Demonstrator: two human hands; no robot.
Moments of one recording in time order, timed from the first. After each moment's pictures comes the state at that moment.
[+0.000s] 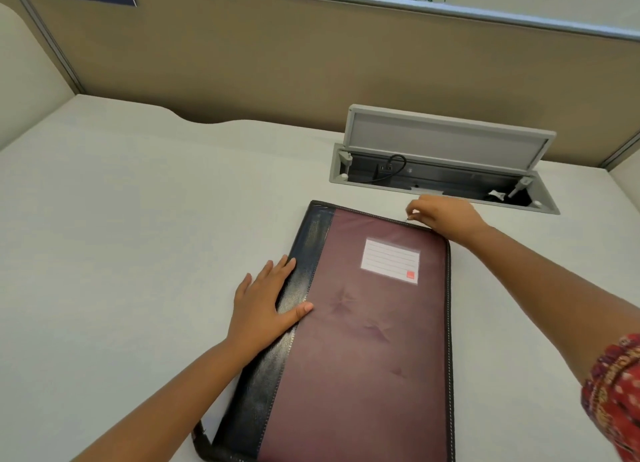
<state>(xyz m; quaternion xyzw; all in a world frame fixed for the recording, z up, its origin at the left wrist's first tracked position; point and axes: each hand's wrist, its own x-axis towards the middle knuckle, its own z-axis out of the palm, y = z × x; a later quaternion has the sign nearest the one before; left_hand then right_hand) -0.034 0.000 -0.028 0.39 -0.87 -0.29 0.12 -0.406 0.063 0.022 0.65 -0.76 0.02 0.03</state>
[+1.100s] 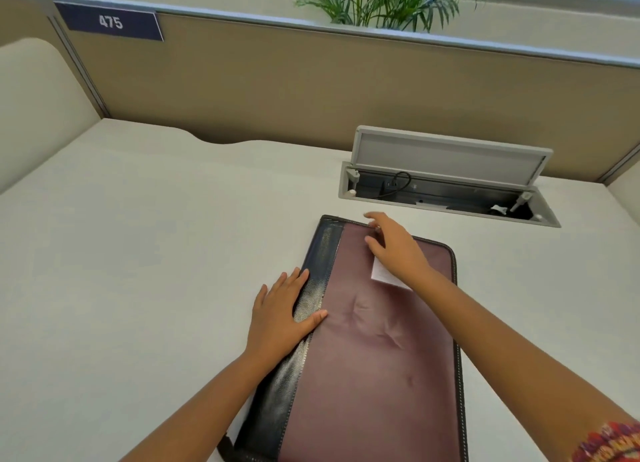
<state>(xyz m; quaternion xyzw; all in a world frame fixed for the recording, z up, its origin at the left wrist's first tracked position) -0.033 0.002 -0.030 0.39 -0.86 -0.29 0.14 -0.281 0.039 0.011 0.52 -0.79 0.29 -0.13</state>
